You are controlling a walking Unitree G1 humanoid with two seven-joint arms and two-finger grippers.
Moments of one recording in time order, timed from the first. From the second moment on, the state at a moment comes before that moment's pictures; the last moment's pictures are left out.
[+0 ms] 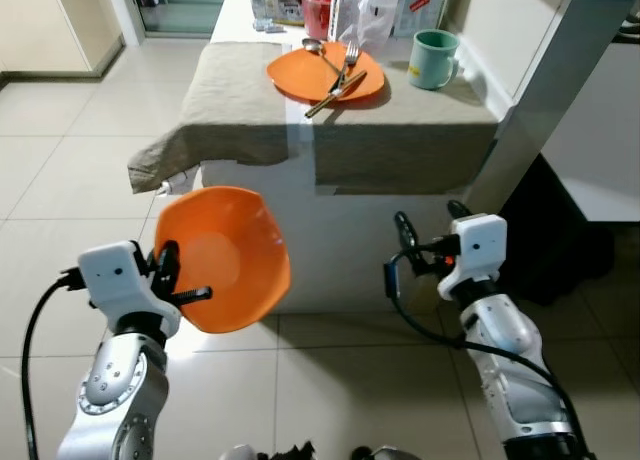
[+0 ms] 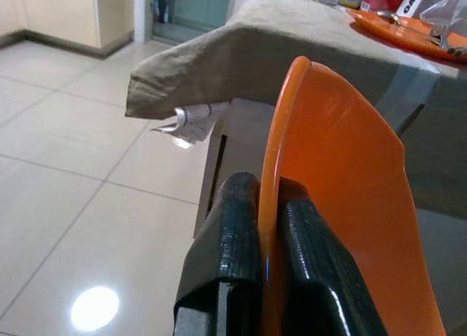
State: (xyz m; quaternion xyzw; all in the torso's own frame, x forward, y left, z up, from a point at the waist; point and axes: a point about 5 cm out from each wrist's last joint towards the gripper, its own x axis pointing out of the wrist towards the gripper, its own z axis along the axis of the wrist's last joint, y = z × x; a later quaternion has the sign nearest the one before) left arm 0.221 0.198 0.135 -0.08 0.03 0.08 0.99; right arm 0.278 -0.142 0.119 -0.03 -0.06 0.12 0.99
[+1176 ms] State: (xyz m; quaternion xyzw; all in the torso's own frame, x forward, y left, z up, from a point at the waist) left arm 0.248 0.166 0.134 -0.07 0.04 0.03 1.00; right arm 0.288 -0.153 0.124 -0.07 -0.03 0.25 0.96
